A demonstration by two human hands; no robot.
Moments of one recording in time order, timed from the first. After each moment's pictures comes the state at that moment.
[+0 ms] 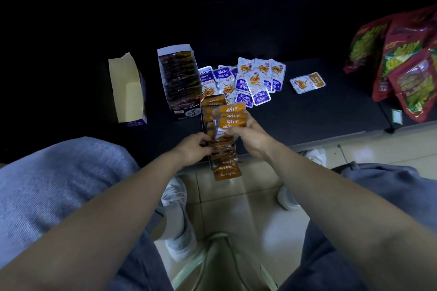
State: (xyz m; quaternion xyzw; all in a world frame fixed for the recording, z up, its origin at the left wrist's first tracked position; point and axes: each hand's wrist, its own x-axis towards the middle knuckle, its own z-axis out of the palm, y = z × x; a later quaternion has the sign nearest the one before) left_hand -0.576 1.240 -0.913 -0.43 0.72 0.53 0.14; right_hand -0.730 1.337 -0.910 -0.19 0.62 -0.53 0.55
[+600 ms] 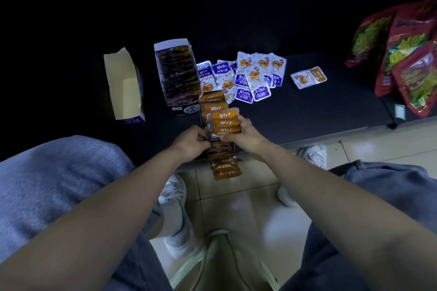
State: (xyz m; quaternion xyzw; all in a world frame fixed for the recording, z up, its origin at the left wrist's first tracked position) left_hand -0.579 1.236 -0.915 -0.45 0.73 0.50 0.12; right_hand -0.726 1.338 -0.923 -0.24 0.71 -0.38 0.54
